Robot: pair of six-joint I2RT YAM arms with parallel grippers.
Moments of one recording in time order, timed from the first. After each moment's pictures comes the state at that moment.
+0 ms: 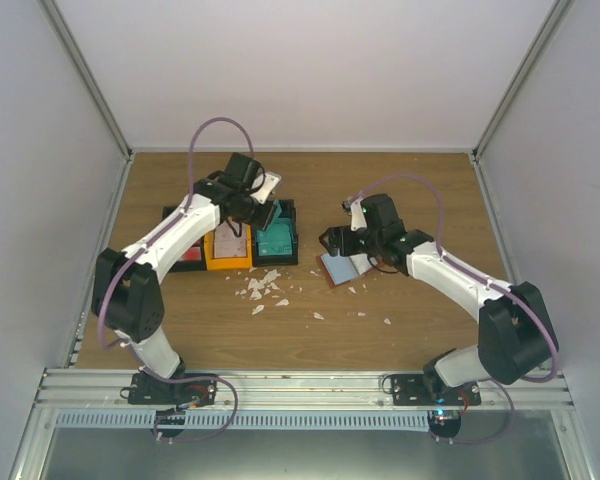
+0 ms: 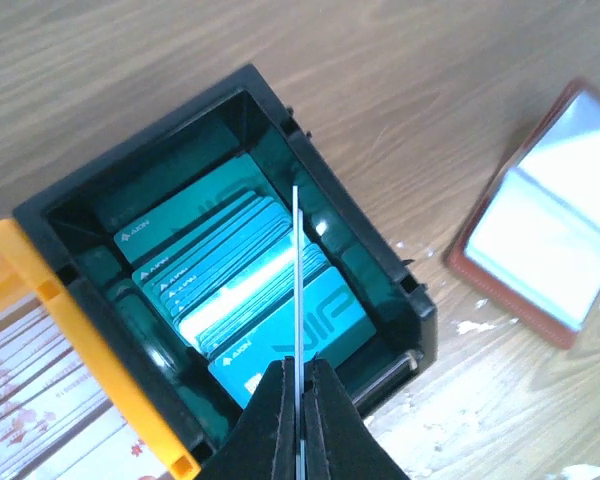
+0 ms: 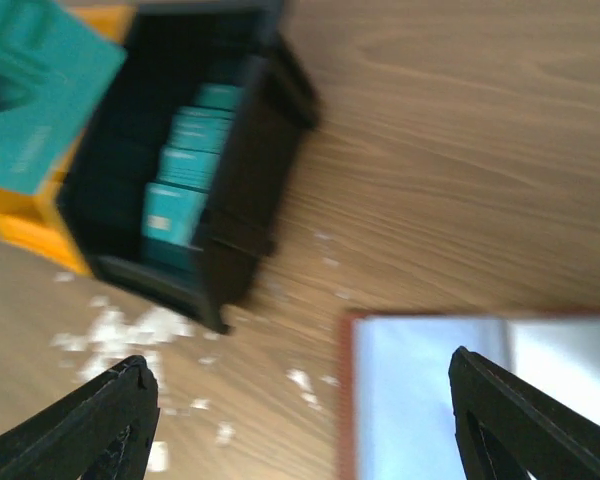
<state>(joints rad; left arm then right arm) -0.43 1.72 1.47 -0.77 0.16 0.08 0.50 1.44 0.93 -0.29 -0.18 0.32</state>
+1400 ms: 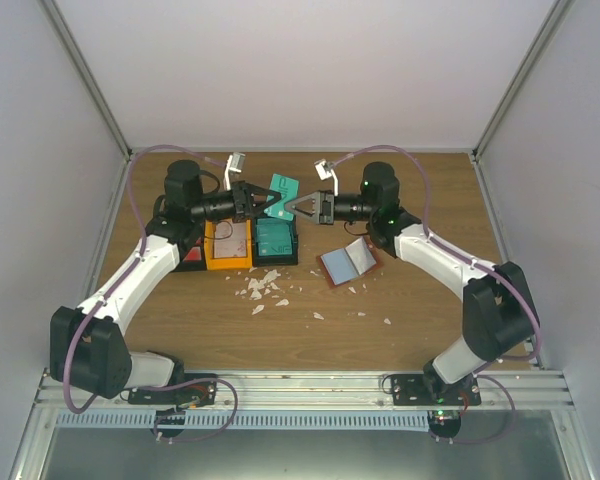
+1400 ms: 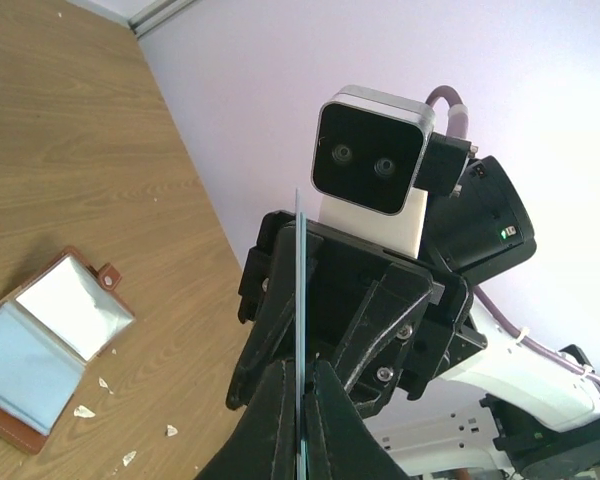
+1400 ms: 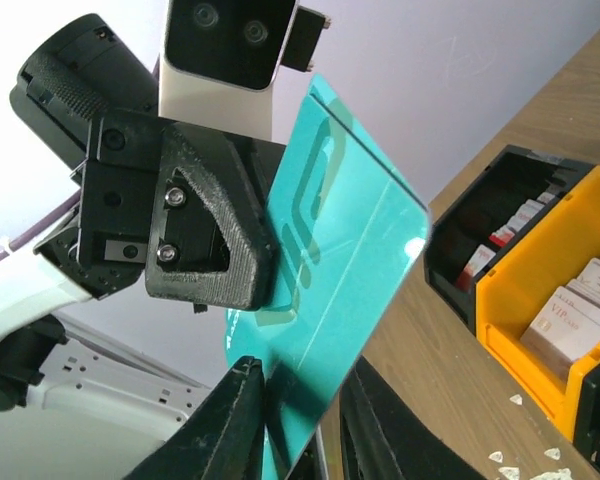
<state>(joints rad) -0.27 1.33 1.04 0.08 0.97 -0.91 0.51 1.57 1.10 0.37 -0.99 0.74</state>
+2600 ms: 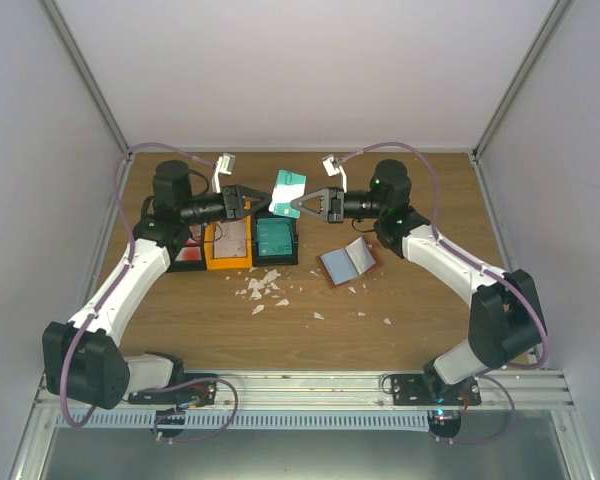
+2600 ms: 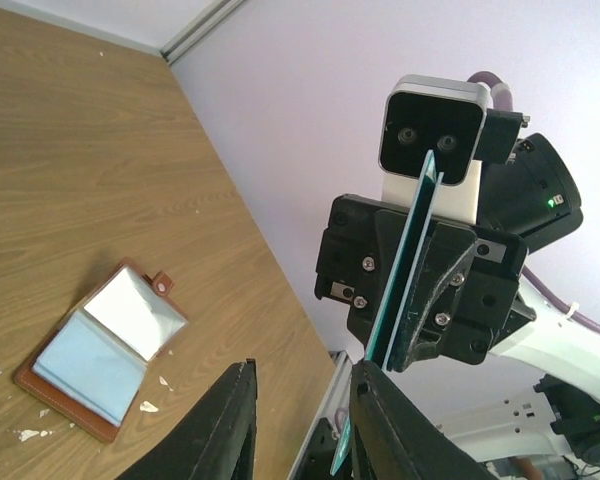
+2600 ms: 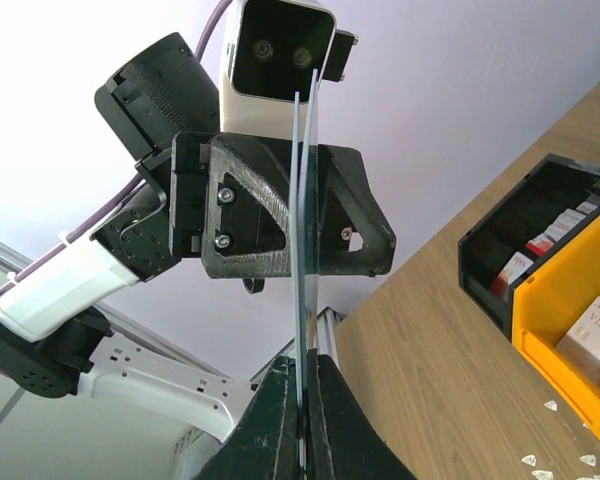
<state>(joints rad) -0.21 1.27 1.05 -0.06 0.97 -0.72 0.48 1.52 1.09 0.42 -1.07 0.81</state>
